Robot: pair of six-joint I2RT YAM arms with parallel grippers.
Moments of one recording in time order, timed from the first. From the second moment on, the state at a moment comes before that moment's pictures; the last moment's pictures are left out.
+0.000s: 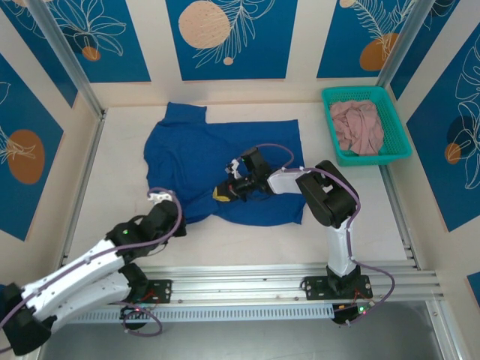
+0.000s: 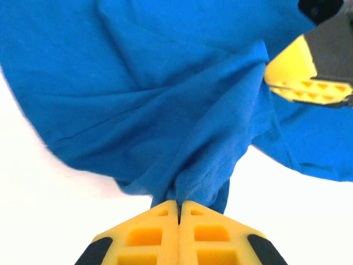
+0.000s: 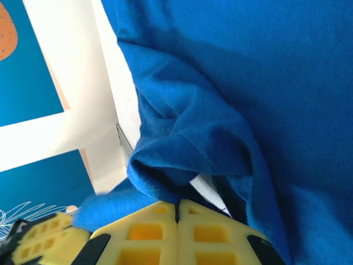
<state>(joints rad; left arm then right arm) -0.79 0.72 0.55 -0.70 -0.31 -0.81 0.62 2.04 1.13 0.11 -0.90 0.97</state>
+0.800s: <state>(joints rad) -0.70 0.93 0.61 -0.54 -0.16 -0.65 0.53 1.32 0.88 -0.61 -0.28 0.62</state>
